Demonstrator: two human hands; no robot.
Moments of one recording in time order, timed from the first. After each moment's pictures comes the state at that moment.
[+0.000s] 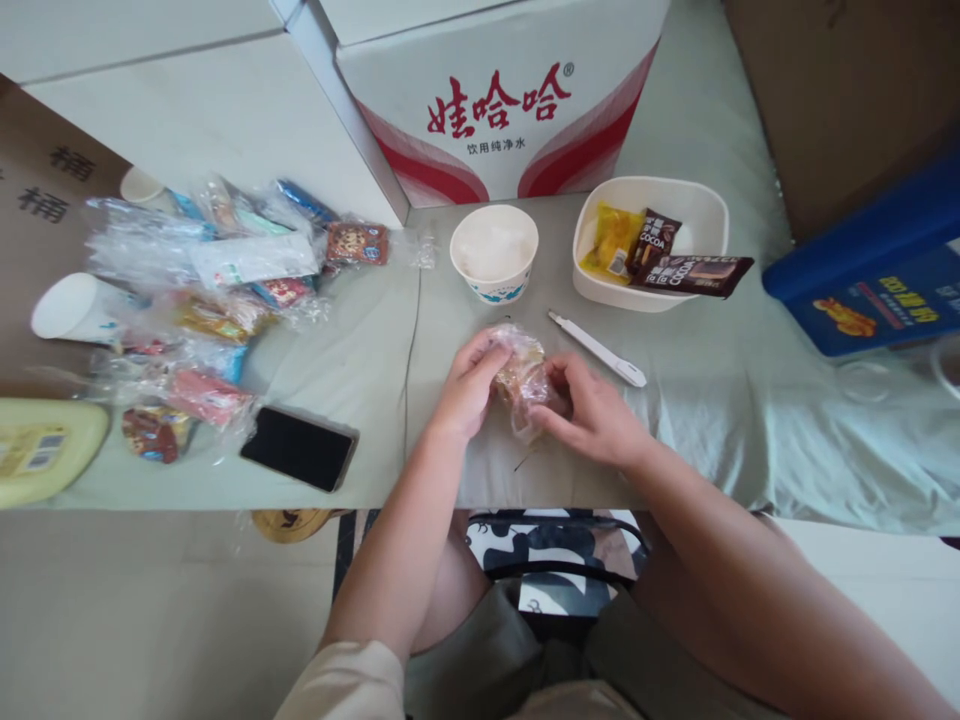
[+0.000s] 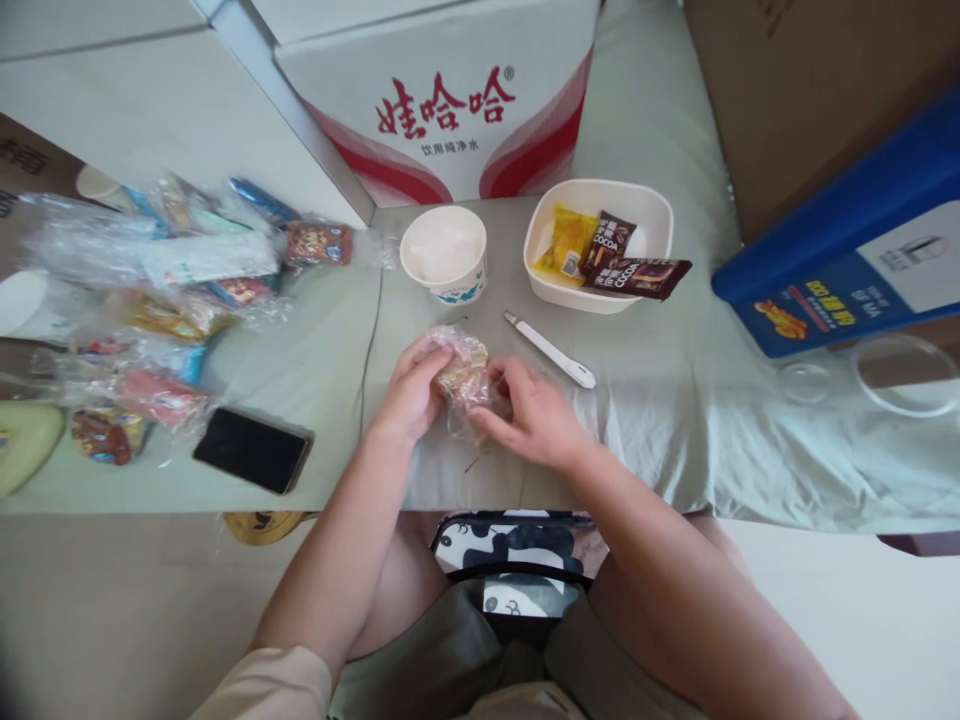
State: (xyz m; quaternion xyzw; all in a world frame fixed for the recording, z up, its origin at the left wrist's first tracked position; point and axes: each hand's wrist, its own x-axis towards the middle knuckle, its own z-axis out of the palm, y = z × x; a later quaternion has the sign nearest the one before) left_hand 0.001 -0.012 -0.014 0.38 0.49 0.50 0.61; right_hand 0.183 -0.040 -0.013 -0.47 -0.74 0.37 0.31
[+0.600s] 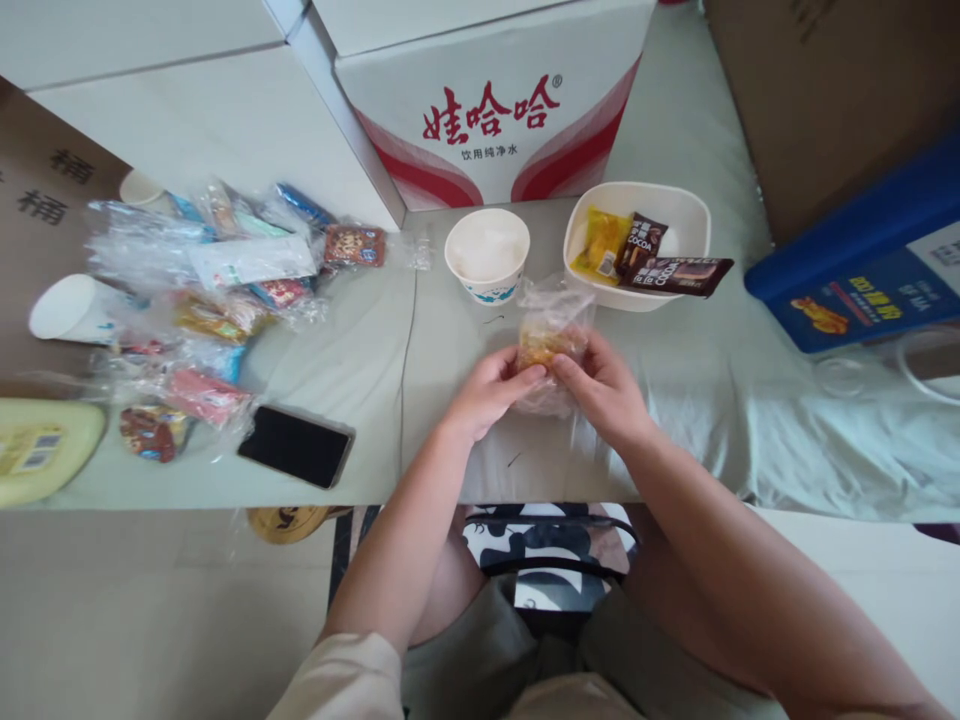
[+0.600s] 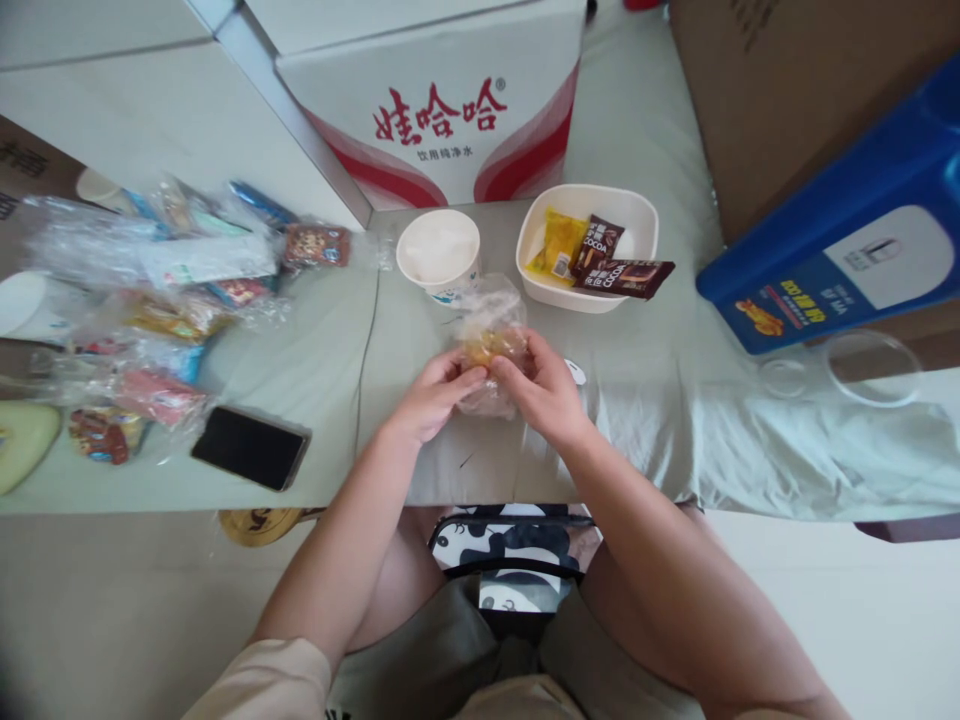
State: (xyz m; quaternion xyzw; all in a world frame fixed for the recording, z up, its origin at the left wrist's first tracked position) left_hand 0.015 -0.017 -0.012 0.34 0.43 0.41 0.73; right_hand 0.179 -0.031 -0.023 -0.50 -0.51 0.52 0.47
